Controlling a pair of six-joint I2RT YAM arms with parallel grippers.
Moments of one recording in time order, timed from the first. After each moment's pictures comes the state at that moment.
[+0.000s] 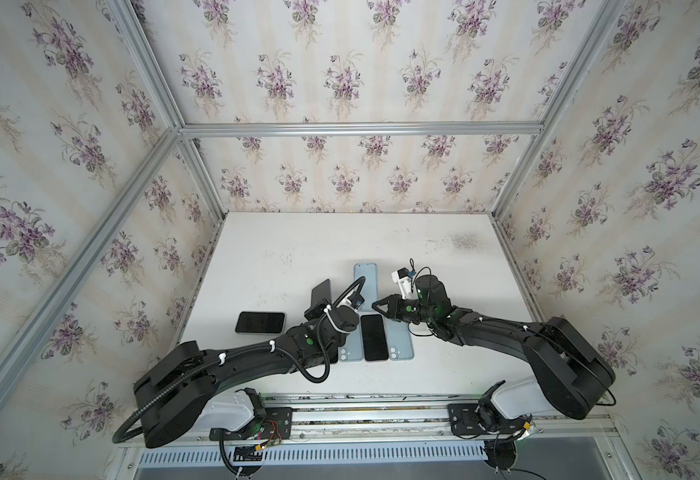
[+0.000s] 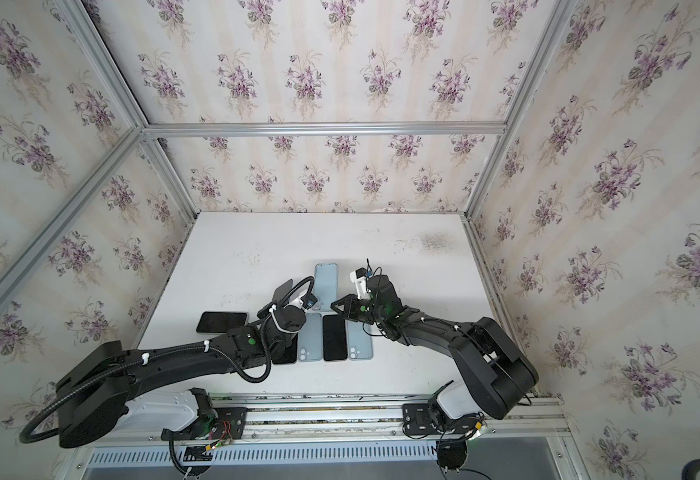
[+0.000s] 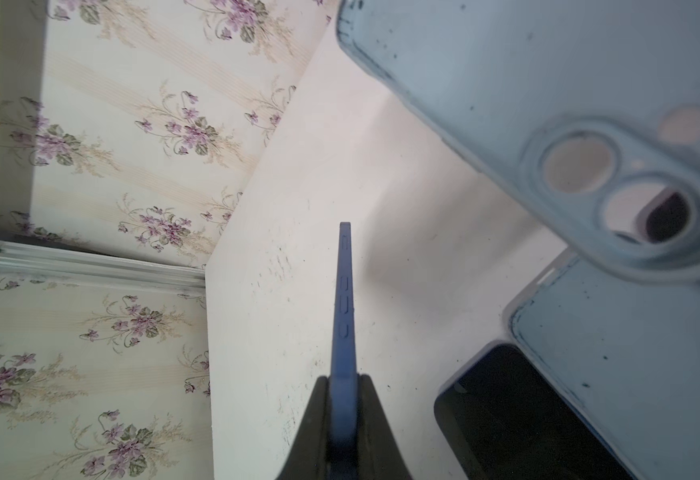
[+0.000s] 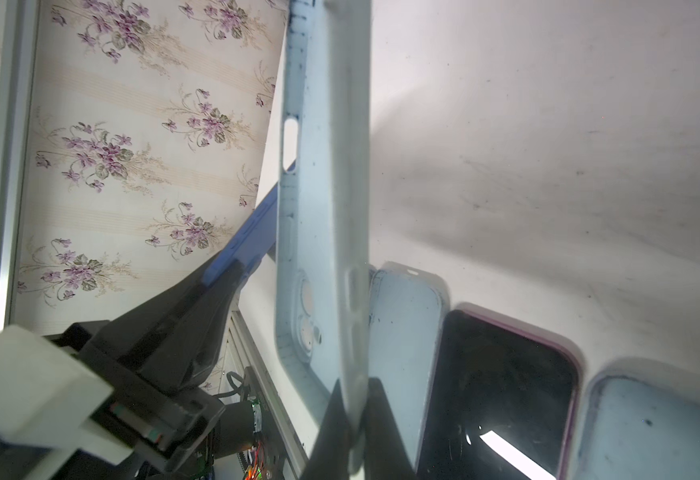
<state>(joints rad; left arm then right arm) -0.95 1.35 0.63 -0.08 -0.85 0.37 0.57 1.48 0.60 0.33 -0.53 0.86</state>
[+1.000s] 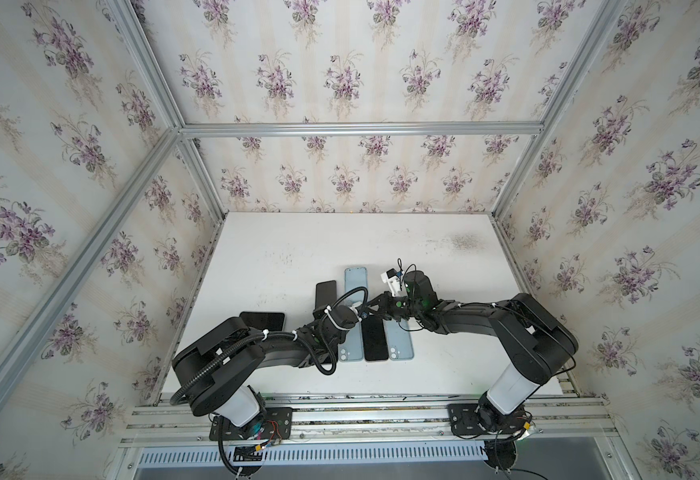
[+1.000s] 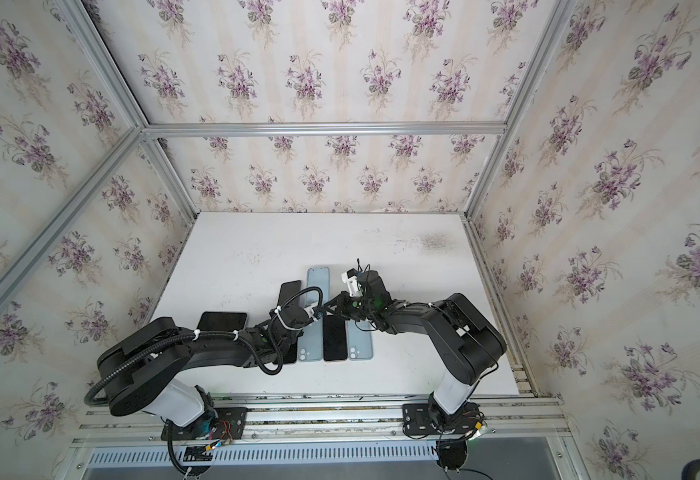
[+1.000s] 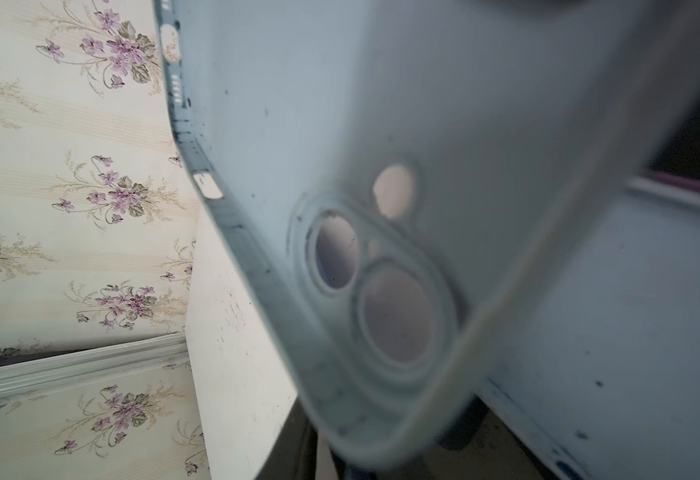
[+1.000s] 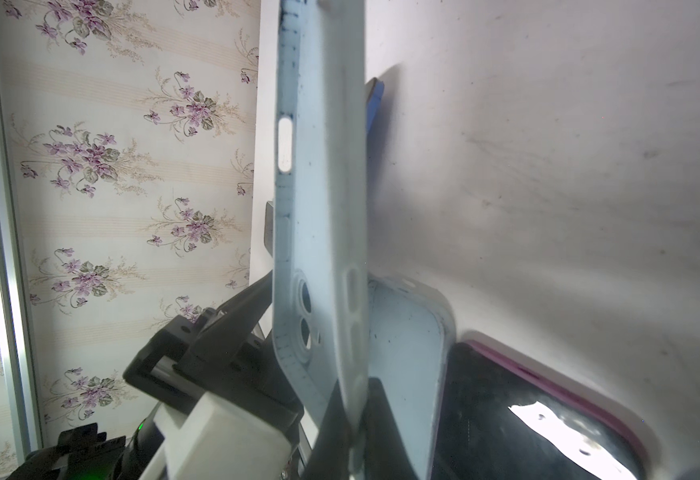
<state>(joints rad) -0.87 1.57 0.55 0.24 -0.70 0.67 0.56 1.69 0.69 0.39 -0.62 0.92</state>
